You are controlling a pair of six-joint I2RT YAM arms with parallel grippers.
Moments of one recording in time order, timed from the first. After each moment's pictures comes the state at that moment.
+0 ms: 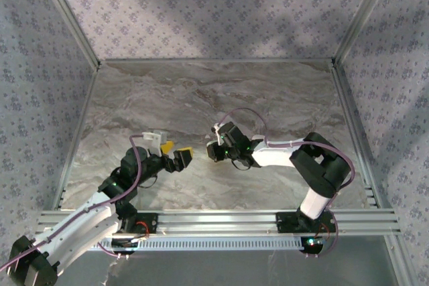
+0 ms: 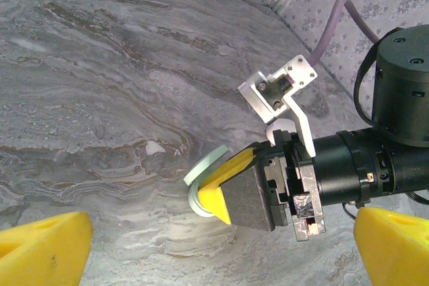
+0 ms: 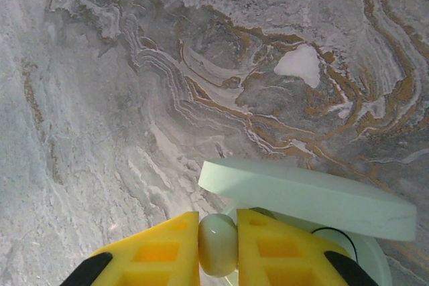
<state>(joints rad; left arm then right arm) -0.68 0.58 0.26 0.04 0.10 -0.53 0.84 1.69 0.78 0.15 -0.13 0.48</state>
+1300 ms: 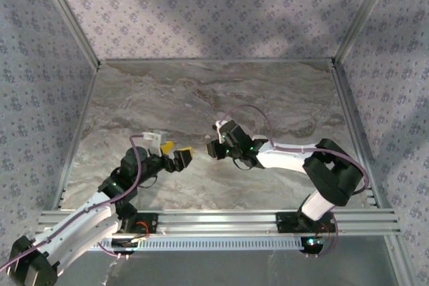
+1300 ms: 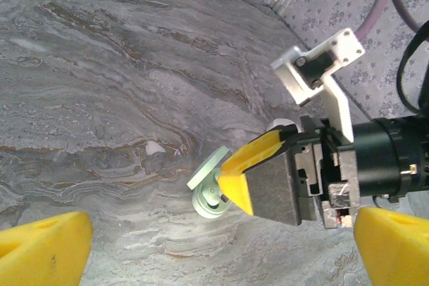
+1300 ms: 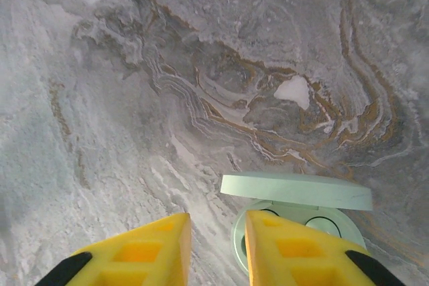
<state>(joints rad) -0.68 0.58 0.26 0.04 0.10 -0.53 0.86 1.58 0.78 0.08 -0.06 0.48</state>
